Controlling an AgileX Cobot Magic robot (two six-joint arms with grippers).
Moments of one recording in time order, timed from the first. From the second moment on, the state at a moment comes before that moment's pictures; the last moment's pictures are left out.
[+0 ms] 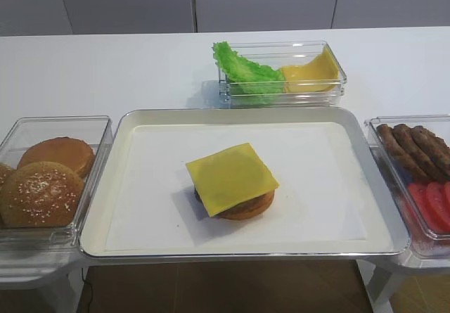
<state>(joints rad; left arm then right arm) 0.45 1.15 -0.76 -0.51 1.02 0.51 0.08 -0.02 -0.49 0.06 1.13 0.00</state>
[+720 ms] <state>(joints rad) 0.46 1.32 -0.77 -0.63 1.07 0.65 0.08 -0.02 -0.49 0.06 1.13 0.00</state>
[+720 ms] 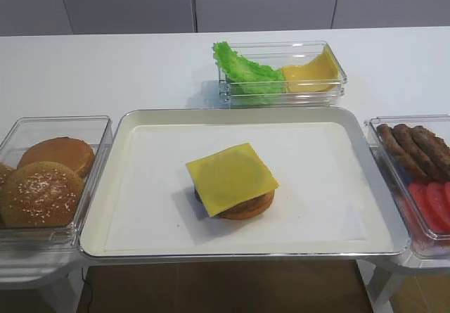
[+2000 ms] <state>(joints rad) 0.46 1.32 -0.86 -0.61 1.17 0.65 0.08 -0.02 -0.49 0.06 1.13 0.00</state>
